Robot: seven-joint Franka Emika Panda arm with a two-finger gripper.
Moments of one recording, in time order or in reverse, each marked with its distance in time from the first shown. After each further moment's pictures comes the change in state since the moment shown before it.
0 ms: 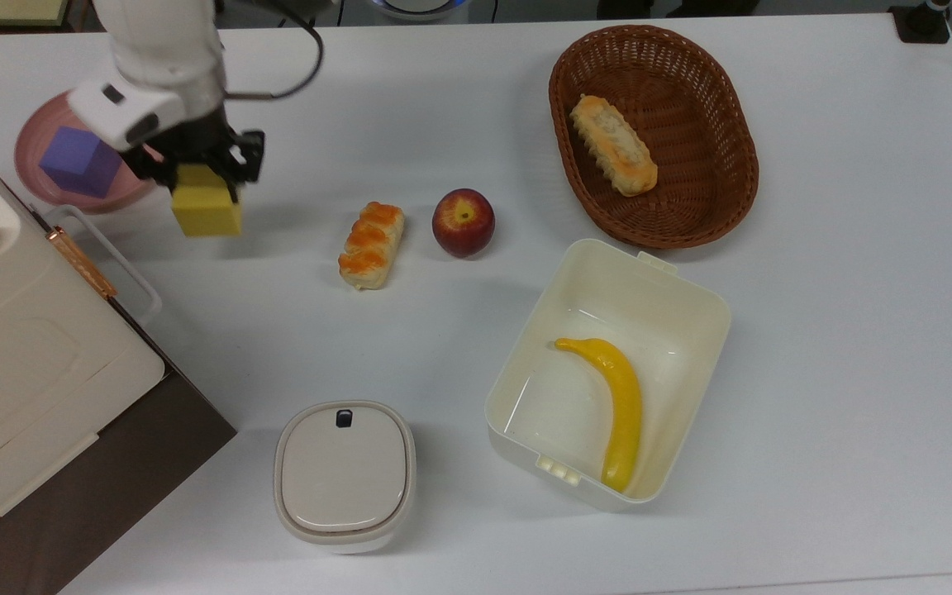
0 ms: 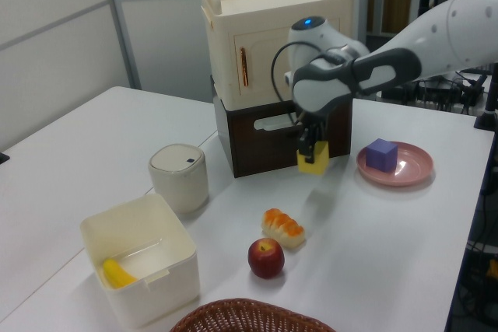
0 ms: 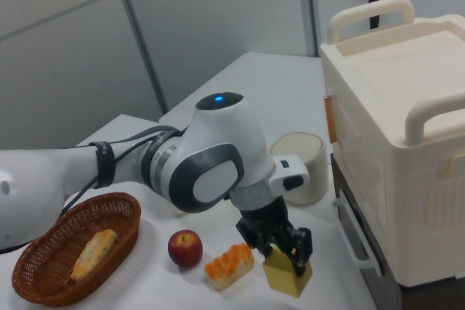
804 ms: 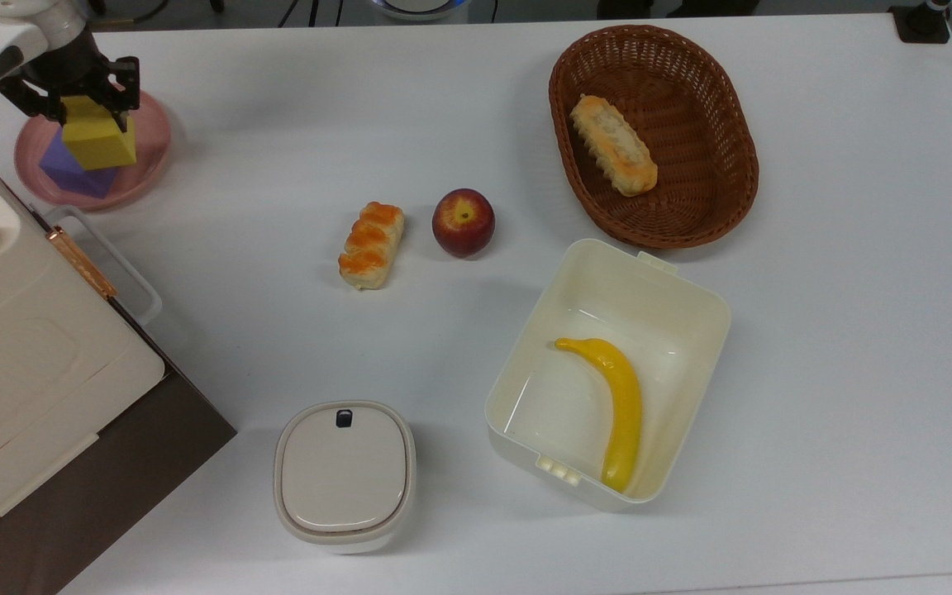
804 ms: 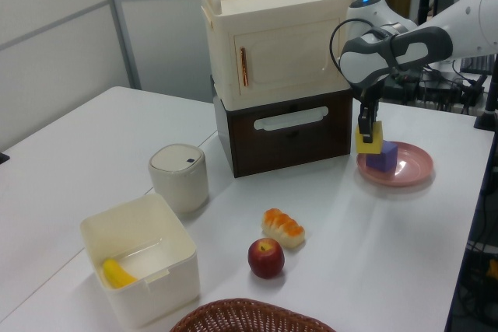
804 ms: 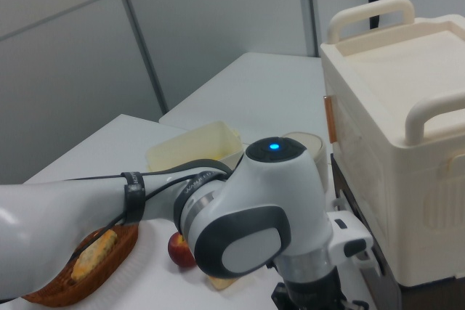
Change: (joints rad) arm -0.246 -0.019 -0.005 -0.021 0.000 -0.042 -0.356
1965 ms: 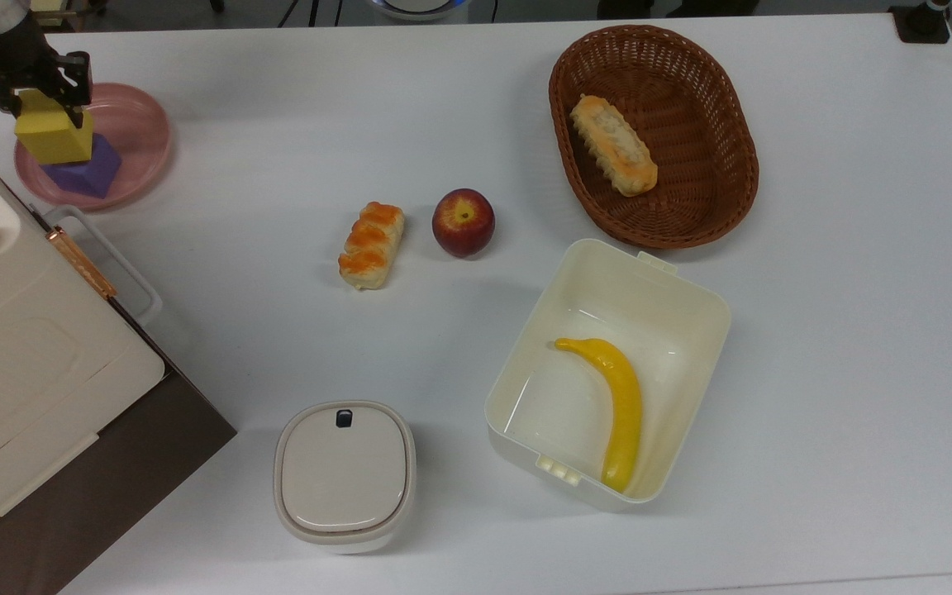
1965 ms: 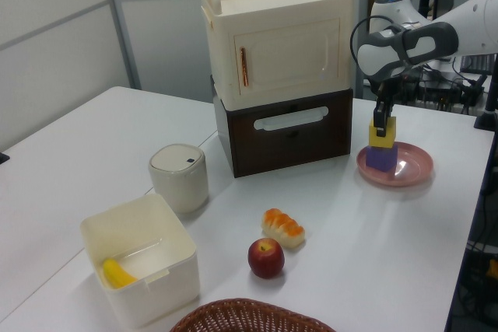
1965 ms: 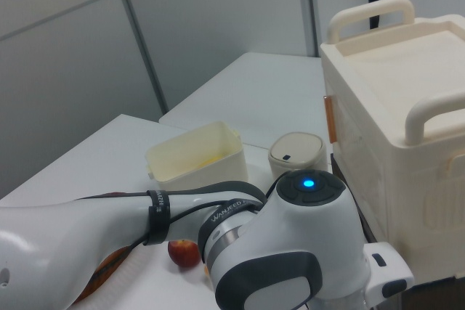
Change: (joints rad) arm -0.106 0.048 -0.002 0.033 0.060 0.057 -0.066
